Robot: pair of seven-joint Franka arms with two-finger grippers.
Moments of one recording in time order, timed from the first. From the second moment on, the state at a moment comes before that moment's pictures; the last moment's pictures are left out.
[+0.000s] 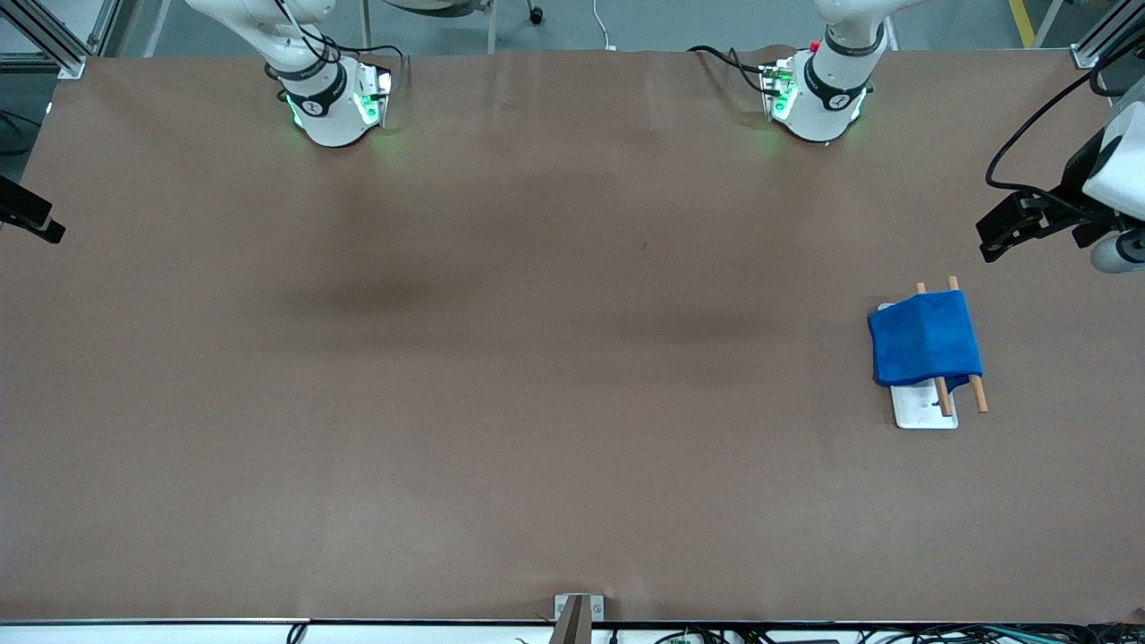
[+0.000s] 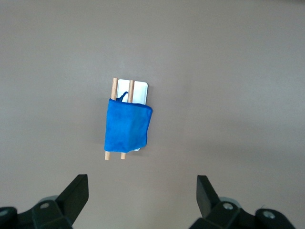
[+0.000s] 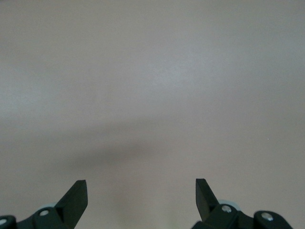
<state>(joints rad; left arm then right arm) 0.35 0.12 -0.54 -1.34 0.19 1.47 -0.27 -0.12 0.01 -0.02 -1.48 -0.02 1.50 -0.01</state>
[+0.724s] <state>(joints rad) 0.34 0.10 -0.48 -1.35 0.08 1.46 -0.16 -0.12 0.01 -0.02 -1.47 -0.02 1.50 -0.01</state>
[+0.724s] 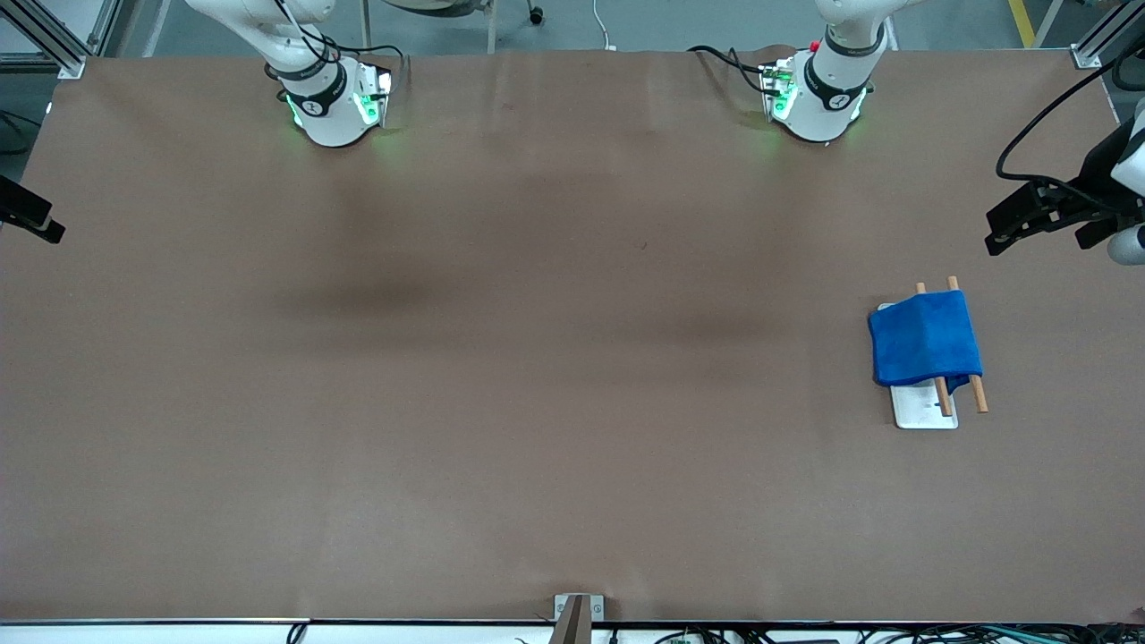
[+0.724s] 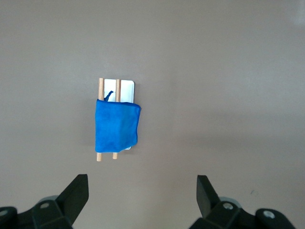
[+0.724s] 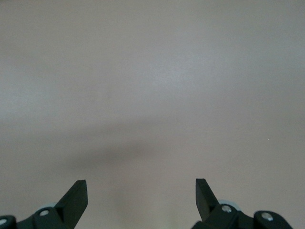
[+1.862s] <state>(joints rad) 0.02 -0.11 -0.17 -1.62 0.02 1.53 -0.16 -0.12 0.01 -0.02 -1.47 -0.02 1.50 -0.01</state>
